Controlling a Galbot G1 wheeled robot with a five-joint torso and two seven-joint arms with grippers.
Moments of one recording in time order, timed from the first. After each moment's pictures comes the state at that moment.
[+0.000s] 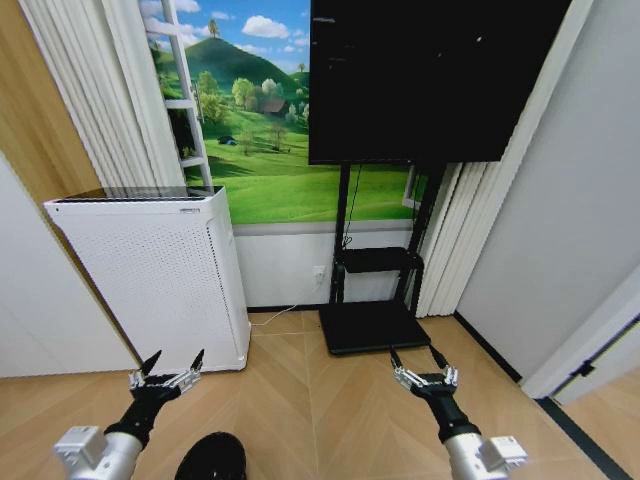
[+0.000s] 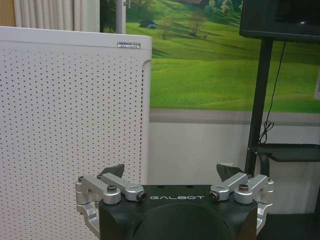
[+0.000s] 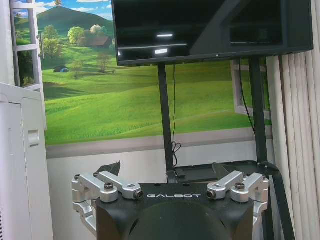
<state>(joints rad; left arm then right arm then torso) 1.91 -1.27 -0.92 -2.44 -0.53 0.23 0.03 -1.88 1.28 0.63 2.35 0.36 0.08 0.05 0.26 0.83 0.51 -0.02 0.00</state>
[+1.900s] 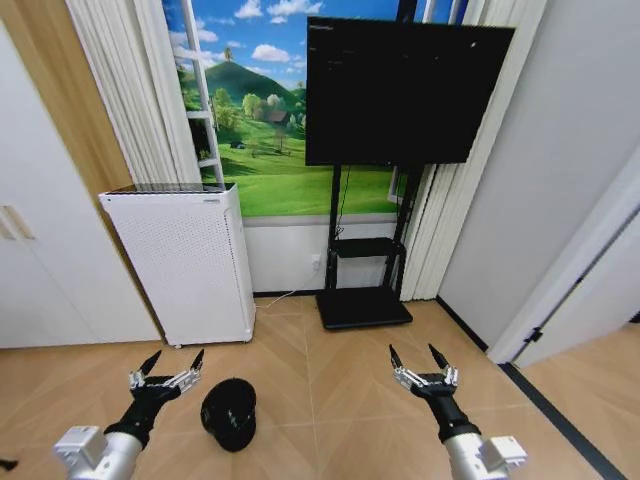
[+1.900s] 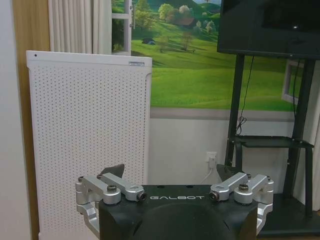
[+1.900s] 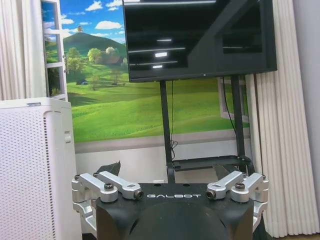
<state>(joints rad) 1.91 -1.27 -0.92 -2.44 -0.53 0.23 0.03 -1.88 1.28 0.63 2.35 0.36 0.08 0.05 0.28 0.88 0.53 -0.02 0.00</state>
